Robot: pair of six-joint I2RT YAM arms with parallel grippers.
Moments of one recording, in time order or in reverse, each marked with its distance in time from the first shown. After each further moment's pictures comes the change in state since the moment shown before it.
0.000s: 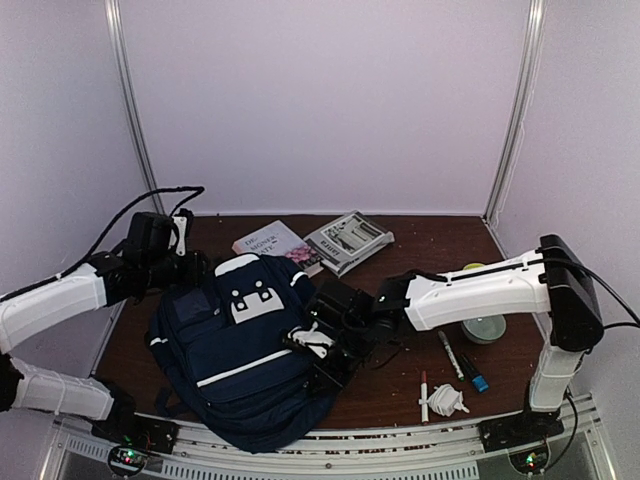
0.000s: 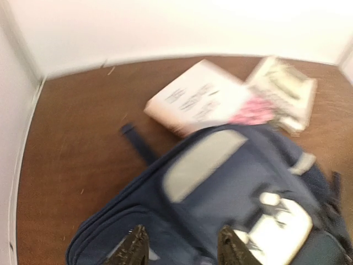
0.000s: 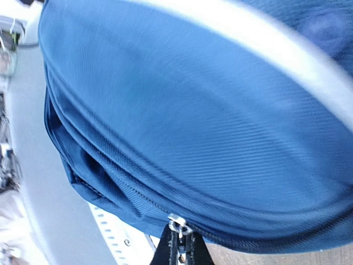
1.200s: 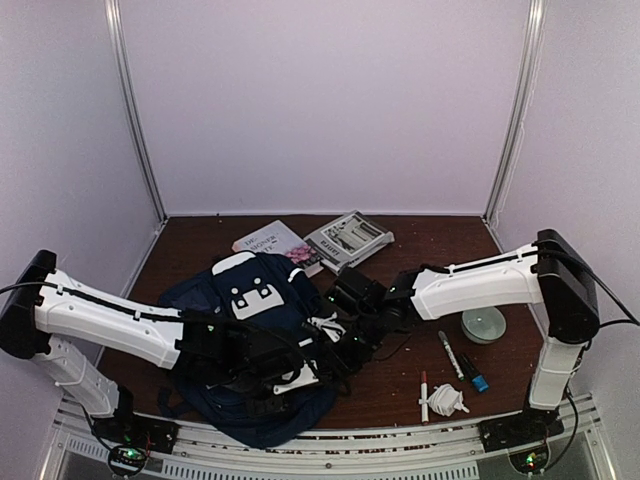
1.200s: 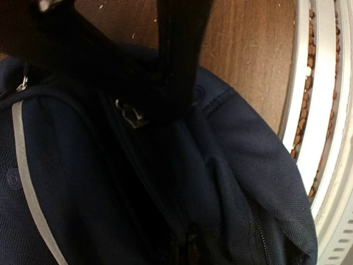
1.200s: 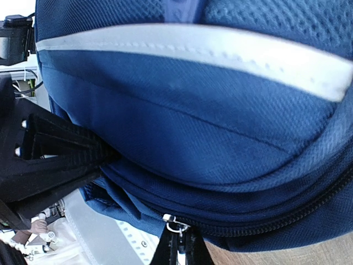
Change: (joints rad) left arm -0.912 0.373 0.155 -0.325 0.034 0.293; right arm -0.123 0.000 -0.085 0.082 -0.145 0.202
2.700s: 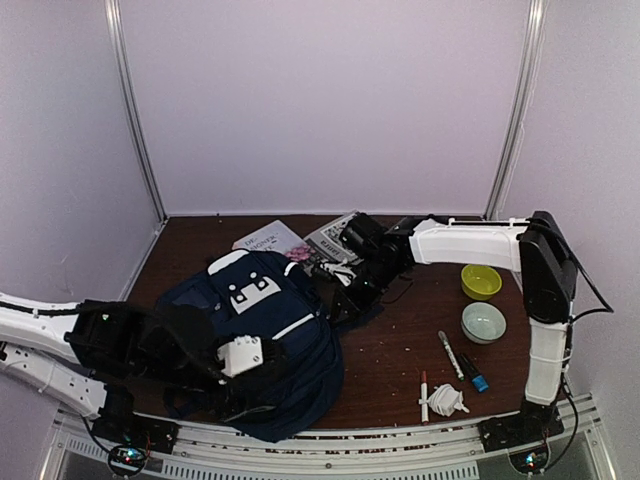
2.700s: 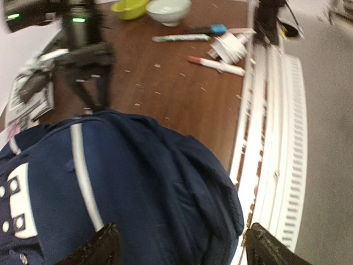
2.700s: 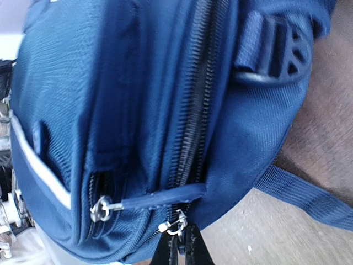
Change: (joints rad) left arm -0.072 -0.514 -0.143 0.074 0.008 -0.018; right arm -0.247 0.129 0.322 -0.275 0.056 -0.346
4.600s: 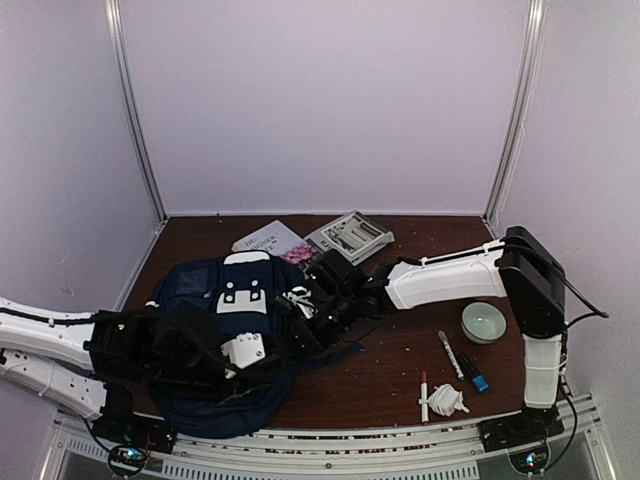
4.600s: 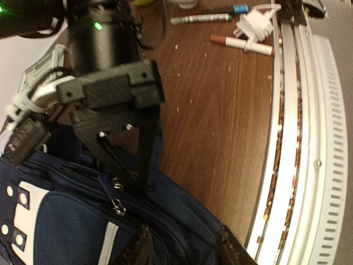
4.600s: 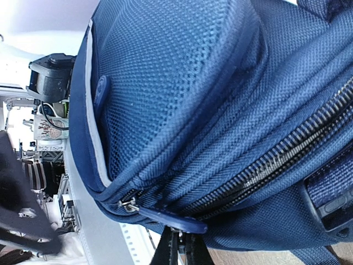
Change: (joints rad) left arm 0.095 -0.013 -0.147 0.171 -0.043 0.069; right arm 0.201 0.040 -0.145 0.487 -0.182 0.352
